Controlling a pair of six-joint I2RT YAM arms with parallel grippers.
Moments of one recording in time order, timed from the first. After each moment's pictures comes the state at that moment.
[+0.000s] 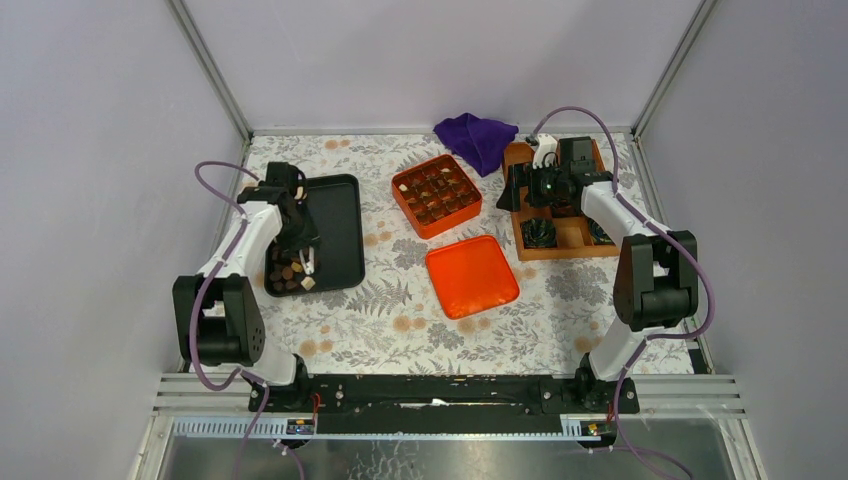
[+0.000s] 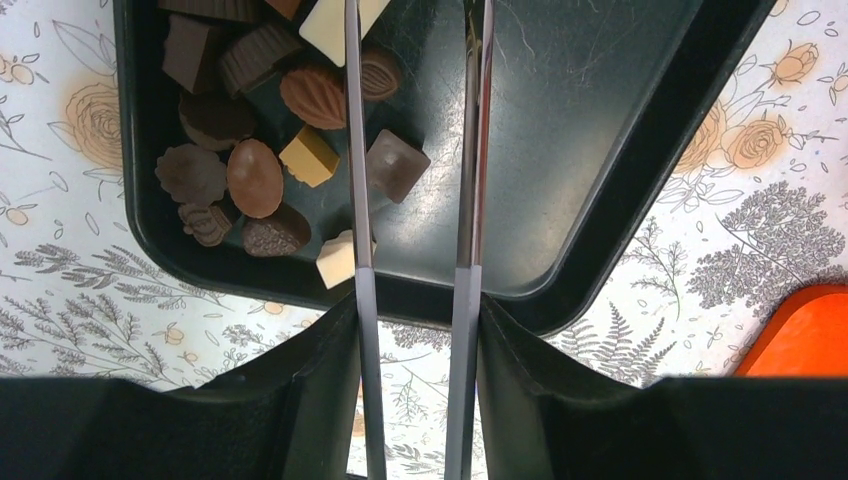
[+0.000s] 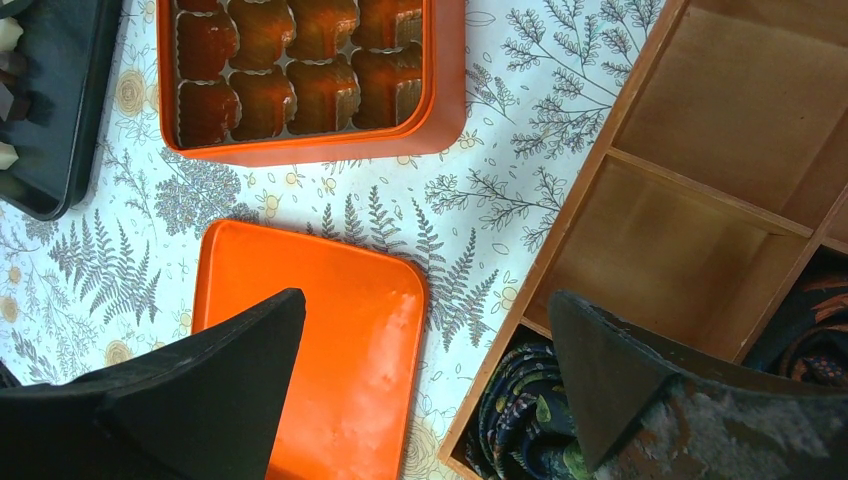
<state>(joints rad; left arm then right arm) 0.03 1.50 1.15 -0.87 -0.04 -0.42 0.11 1.73 1.26 -0.35 -0.54 -0.03</state>
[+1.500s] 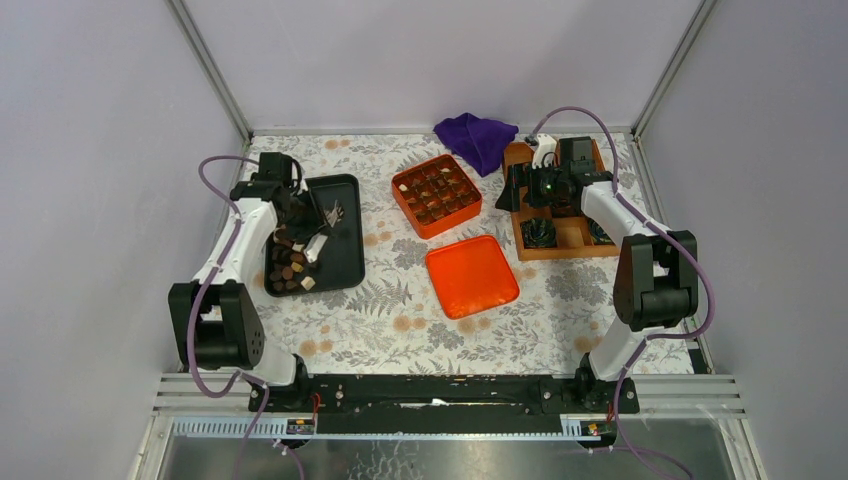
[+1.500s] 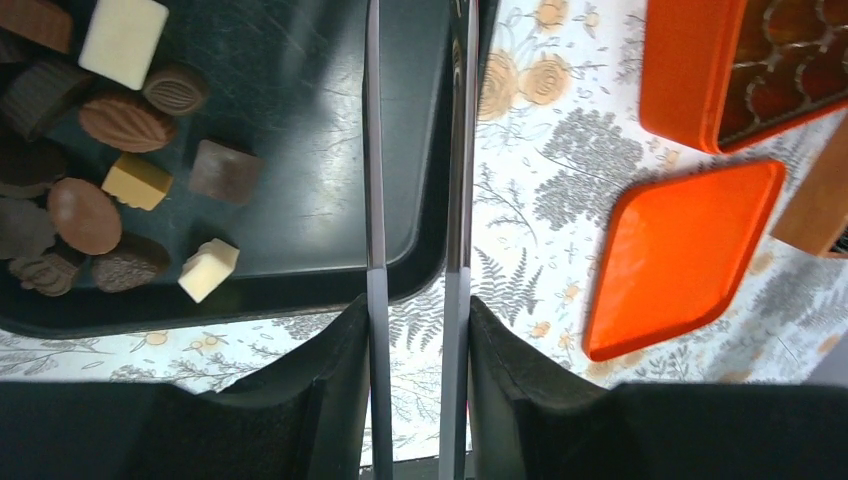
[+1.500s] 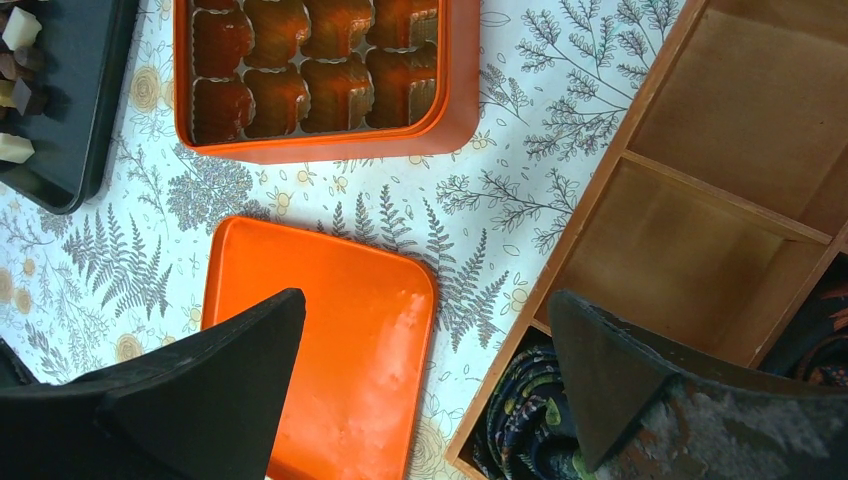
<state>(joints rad) 0.04 1.49 1.21 -0.85 0.25 -0.39 0.11 1.73 1.26 -0.35 -0.56 -0.03</state>
